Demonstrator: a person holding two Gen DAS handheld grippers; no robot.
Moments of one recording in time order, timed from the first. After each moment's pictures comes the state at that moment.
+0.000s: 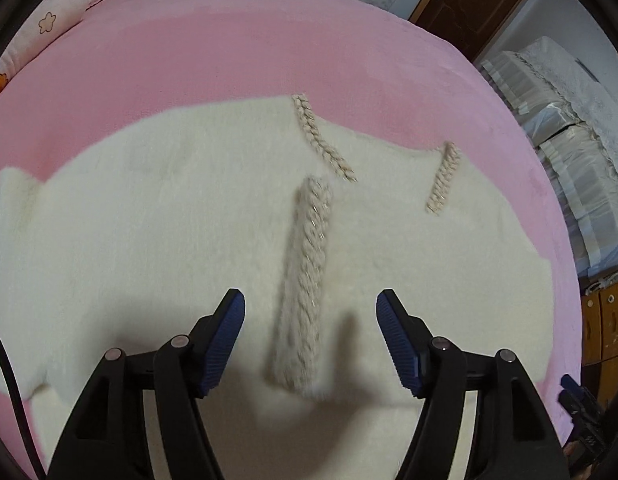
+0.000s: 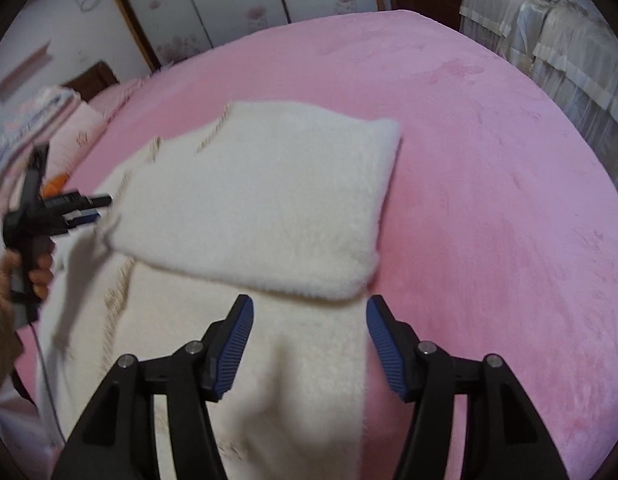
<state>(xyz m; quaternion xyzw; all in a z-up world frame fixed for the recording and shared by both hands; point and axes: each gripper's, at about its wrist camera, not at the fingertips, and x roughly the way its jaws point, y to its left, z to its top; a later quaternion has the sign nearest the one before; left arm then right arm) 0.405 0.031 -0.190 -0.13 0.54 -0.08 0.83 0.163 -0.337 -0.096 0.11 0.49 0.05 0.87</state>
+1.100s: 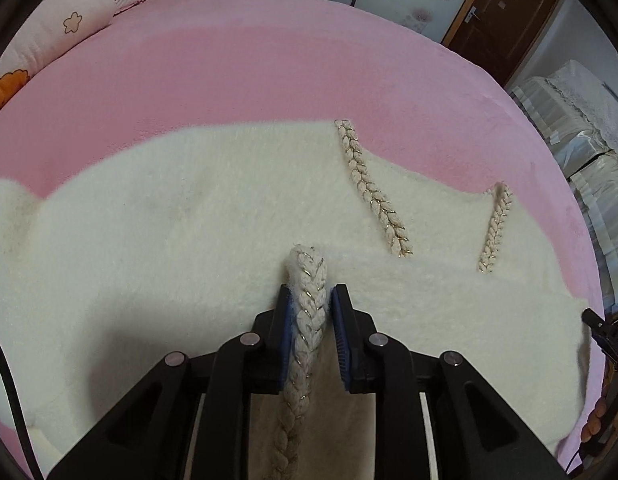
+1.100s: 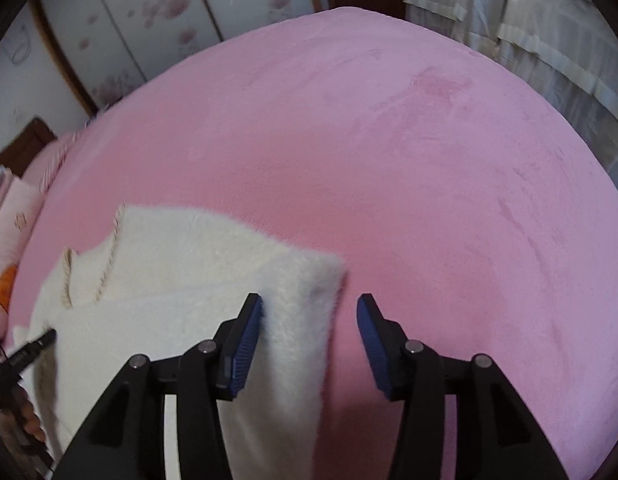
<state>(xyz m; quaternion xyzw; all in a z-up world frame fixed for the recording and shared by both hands) 0.421 0.024 -0.208 -0.13 0.51 -0.02 0.85 0.322 -0.383 -0.121 0.15 0.48 -0.05 0.86</state>
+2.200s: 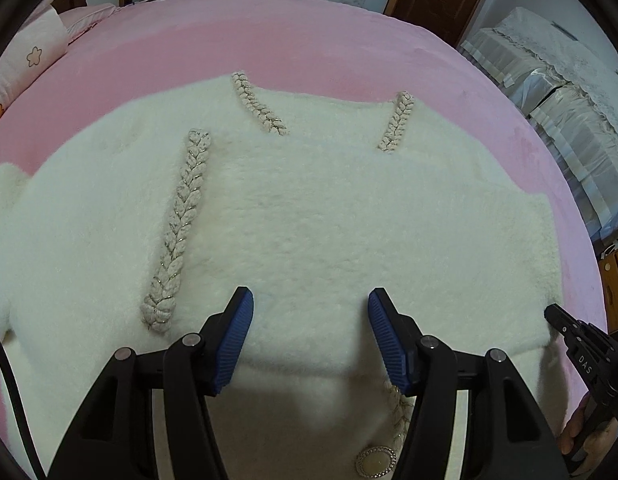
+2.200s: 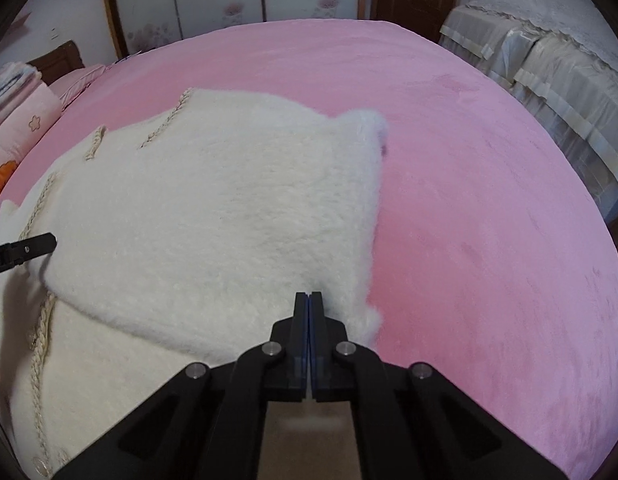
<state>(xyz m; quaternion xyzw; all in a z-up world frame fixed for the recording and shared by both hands) 0.338 -0.042 -0.201 -0.07 0.51 -0.09 0.85 0.208 -0.305 -0.145 0.02 0.49 -0.04 0.87</state>
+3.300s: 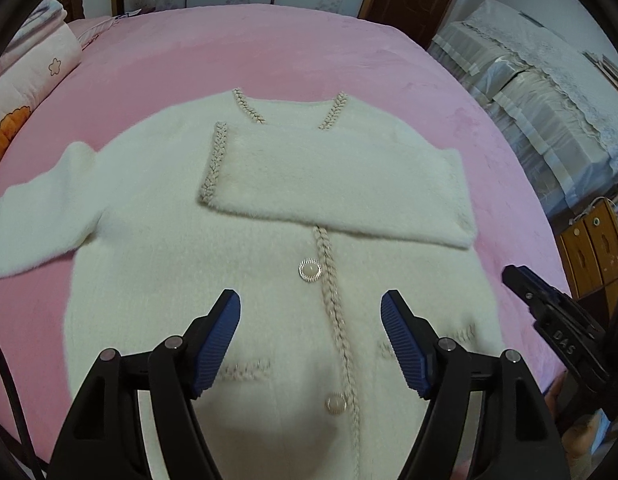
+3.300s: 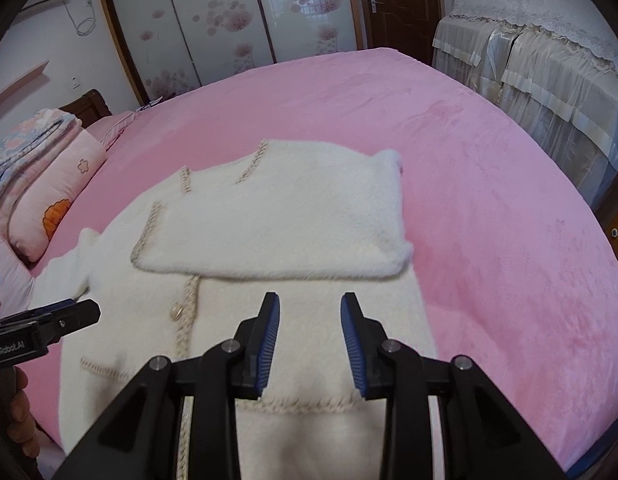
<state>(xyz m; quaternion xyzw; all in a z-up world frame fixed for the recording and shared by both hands) 0.173 -0.029 -0.081 -0.06 0.51 -0.12 0.85 0.090 -0.251 -0.044 0.09 0.44 0.00 0.90</state>
